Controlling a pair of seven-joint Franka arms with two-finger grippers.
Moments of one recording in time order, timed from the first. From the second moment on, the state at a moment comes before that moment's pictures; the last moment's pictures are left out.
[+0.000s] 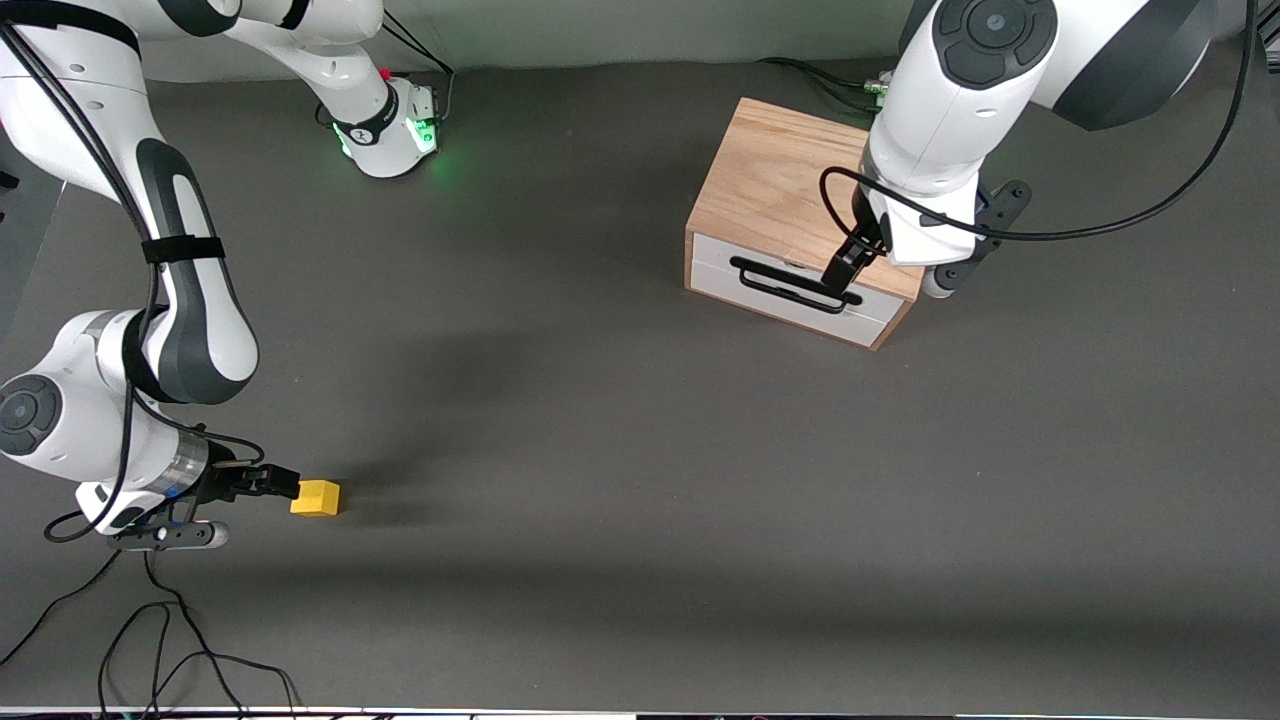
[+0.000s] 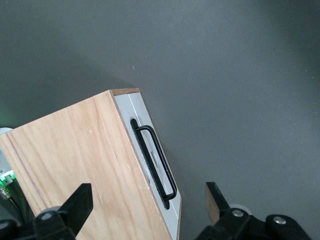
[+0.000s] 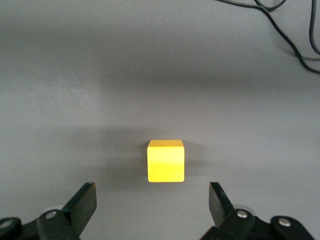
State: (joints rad) left arm -0.18 0.08 -0.35 -1.61 0.02 1.56 -1.39; right arm -0.04 0.54 0.02 -1.56 0.00 2.18 -0.04
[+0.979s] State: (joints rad) left arm -0.23 0.29 -0.45 -1.50 0.07 1.60 -1.76; right arm -0.04 0.53 0.02 -1.53 0.00 2.12 -0.04
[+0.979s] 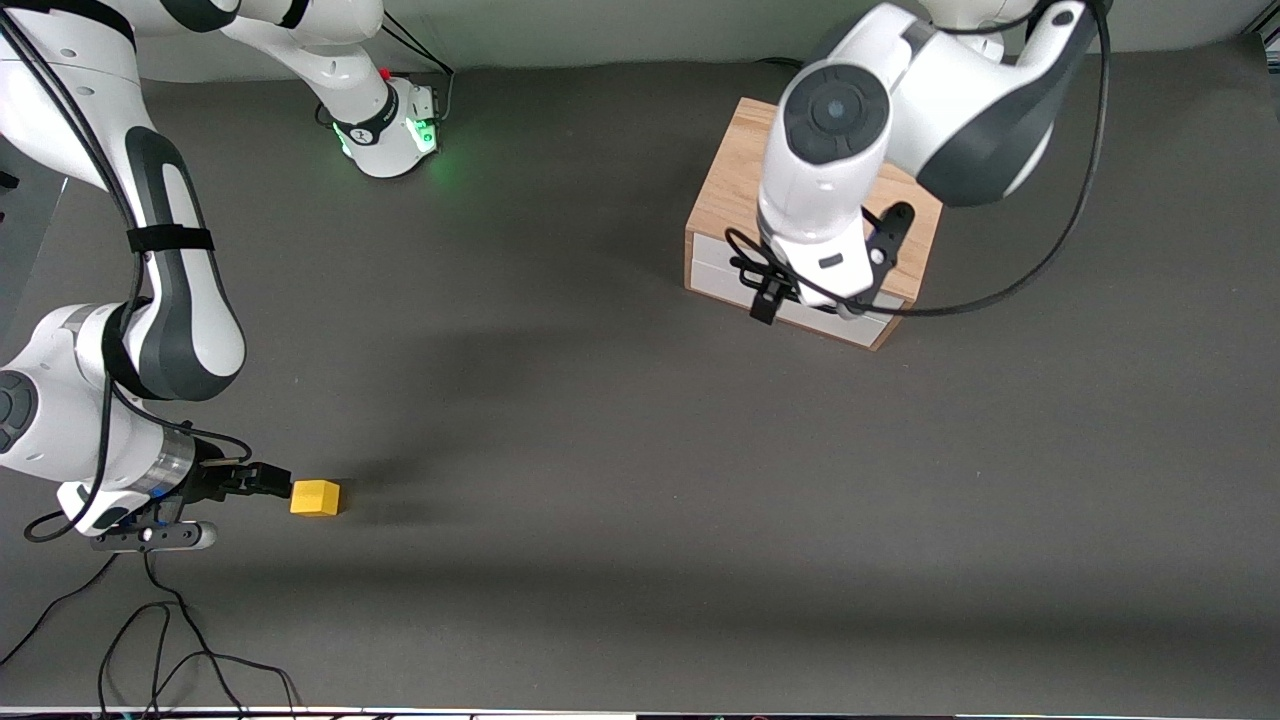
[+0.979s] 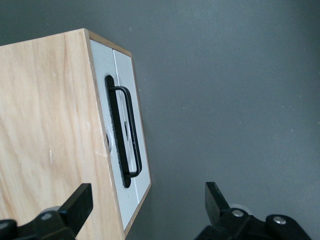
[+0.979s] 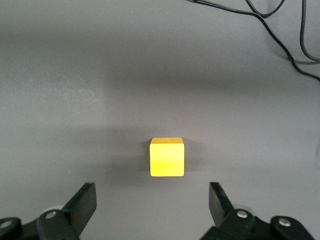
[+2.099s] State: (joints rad) left arm -0.19 0.43 -0.45 -1.75 0.07 1.86 -1.75; right arm -0.05 0.63 0.01 -1.64 0.00 2.31 -0.05
